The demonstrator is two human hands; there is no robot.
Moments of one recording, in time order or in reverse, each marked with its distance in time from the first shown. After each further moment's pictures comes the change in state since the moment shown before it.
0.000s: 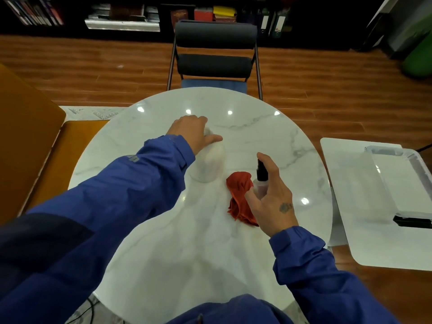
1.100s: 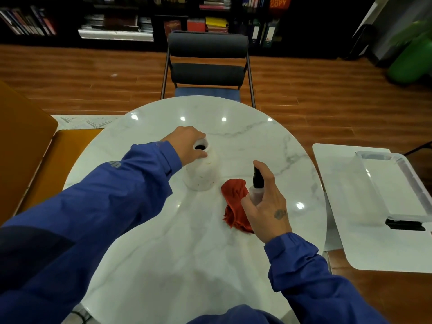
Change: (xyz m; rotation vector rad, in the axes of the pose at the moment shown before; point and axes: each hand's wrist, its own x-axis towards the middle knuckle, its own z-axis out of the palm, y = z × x) left_hand -0.007 -0.008 -0.008 -0.103 -0.091 0.163; right_hand -0.001 0.001 0.000 0.025 0.019 0.047
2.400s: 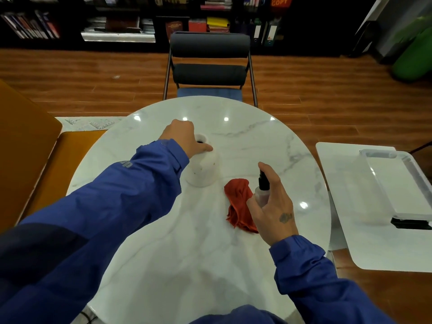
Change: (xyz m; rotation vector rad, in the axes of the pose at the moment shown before) left_hand 0.011 0.001 -0.003 0.025 0.098 -0.328; right_hand -0.003 0.004 0.001 -0.033 0.047 -0.046
